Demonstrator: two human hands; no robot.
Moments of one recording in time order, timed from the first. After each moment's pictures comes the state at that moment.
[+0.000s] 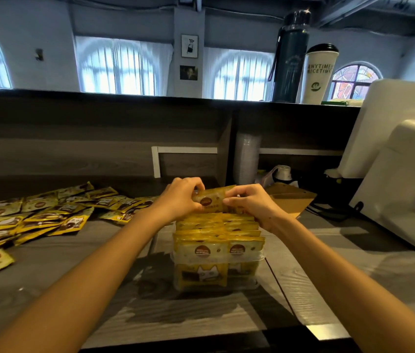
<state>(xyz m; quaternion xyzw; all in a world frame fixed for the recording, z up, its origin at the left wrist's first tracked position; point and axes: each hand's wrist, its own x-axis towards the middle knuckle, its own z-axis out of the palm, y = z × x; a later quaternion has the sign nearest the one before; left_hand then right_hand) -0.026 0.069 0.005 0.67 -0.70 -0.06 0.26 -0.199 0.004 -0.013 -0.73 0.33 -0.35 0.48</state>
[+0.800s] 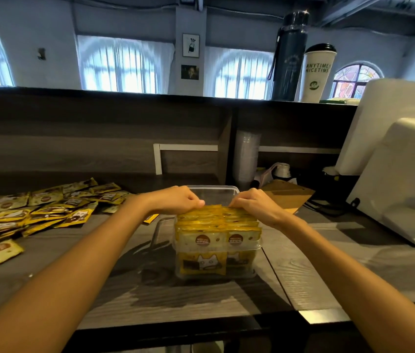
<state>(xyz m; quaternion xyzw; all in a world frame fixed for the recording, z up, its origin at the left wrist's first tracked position) -0.013 0.083 0.007 0.66 -0.70 -0.24 0.13 -0.209 0.017 -0.015 -0.84 0.38 -0.24 0.31</state>
